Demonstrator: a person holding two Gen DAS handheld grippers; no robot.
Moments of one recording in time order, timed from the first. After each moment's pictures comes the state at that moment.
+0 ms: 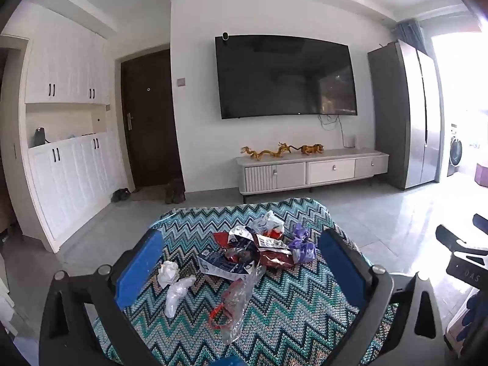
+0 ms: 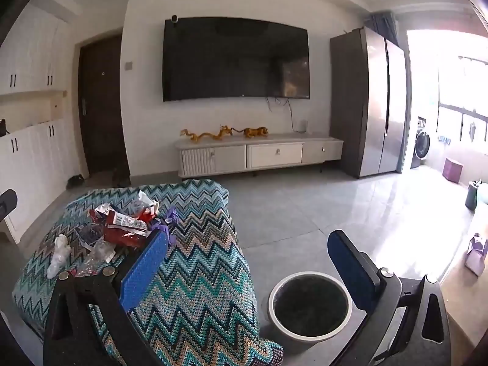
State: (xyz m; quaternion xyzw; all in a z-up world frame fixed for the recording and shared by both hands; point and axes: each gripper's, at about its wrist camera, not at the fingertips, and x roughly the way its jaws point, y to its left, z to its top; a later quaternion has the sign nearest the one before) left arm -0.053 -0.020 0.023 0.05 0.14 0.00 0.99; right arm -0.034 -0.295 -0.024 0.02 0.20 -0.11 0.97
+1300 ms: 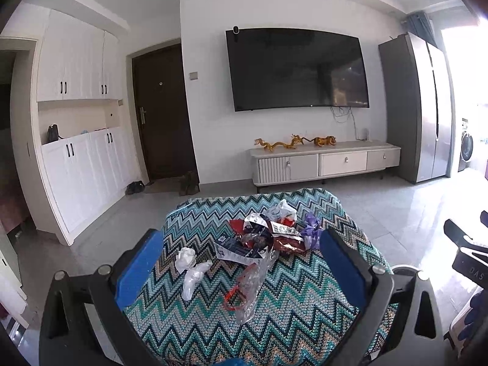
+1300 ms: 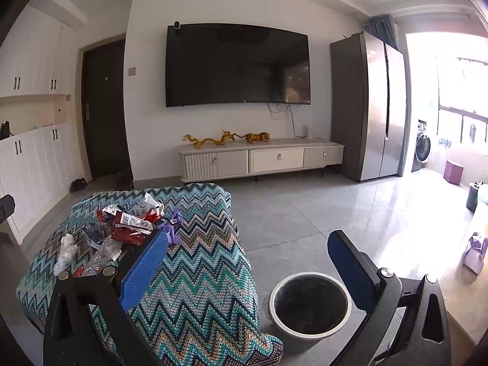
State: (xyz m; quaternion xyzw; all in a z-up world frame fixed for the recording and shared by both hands) left arm -0.067 -0.011 0.022 0.05 0.17 0.03 0.98; right arm -0.051 -0.295 -0.024 0.02 0.20 -0.11 0.97
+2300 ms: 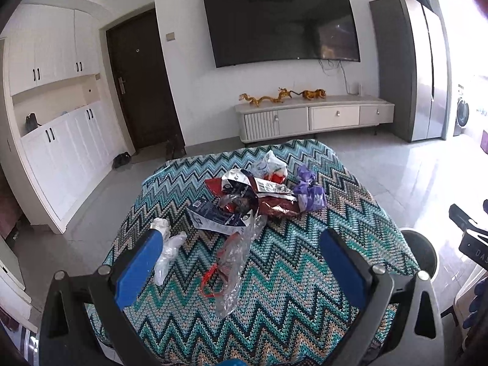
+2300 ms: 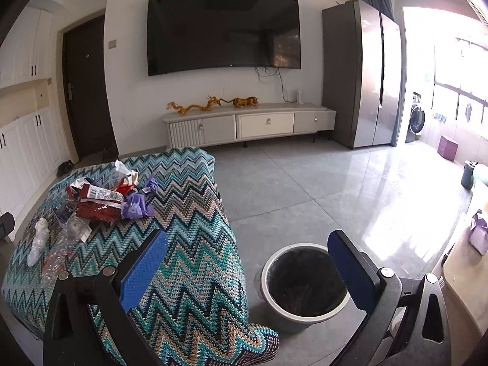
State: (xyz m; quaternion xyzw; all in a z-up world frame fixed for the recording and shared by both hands) left arm 0.002 -0.031 -0.031 0.08 0.27 0.01 0.96; right arm -0.001 -0.320 -0.074 0.04 0.28 -0.13 0.95
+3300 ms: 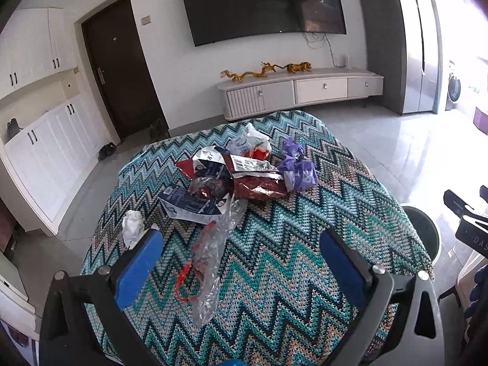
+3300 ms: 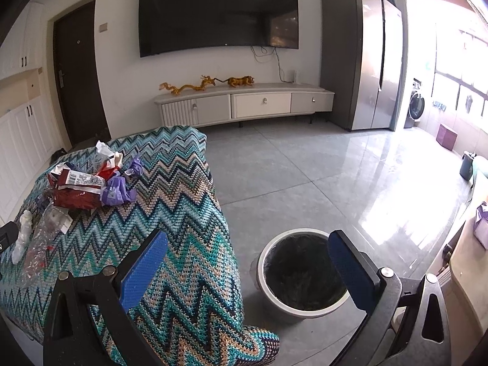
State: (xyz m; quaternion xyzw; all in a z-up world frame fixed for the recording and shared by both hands) left arm 0.043 -0.054 -0.064 0.11 0.33 -0.02 0.94; right arm 0.033 -0.331 -0.102 0.04 0.32 -0.14 0.94
